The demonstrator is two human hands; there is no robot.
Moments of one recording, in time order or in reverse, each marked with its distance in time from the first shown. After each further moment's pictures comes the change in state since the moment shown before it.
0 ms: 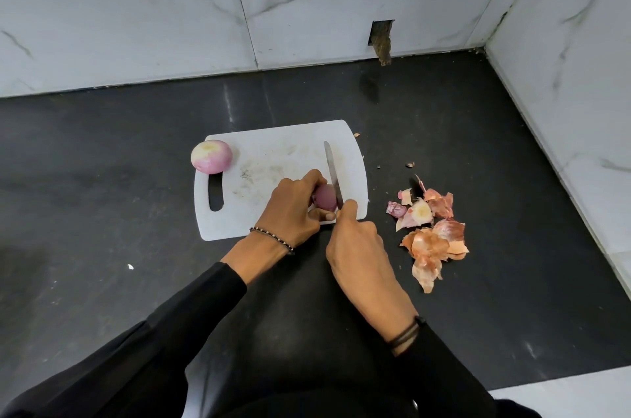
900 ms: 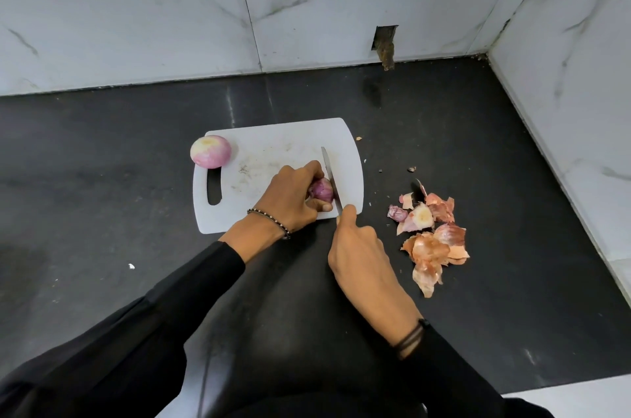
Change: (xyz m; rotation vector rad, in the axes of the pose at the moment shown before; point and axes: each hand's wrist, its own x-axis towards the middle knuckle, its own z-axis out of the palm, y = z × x) left_hand 0.021 -0.004 -0.014 0.091 -0.036 -0.011; right_hand 0.001 -0.001 -0.002 -0.058 -0.048 -0.017
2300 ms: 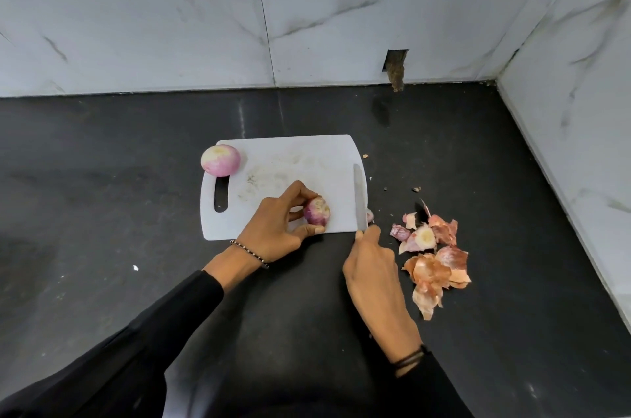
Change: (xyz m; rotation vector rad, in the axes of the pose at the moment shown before) left_hand -0.030 -0.026 0.003 -0.363 0.049 -0.018; right_hand 0.020 0.031 0.022 0.128 0.220 0.045
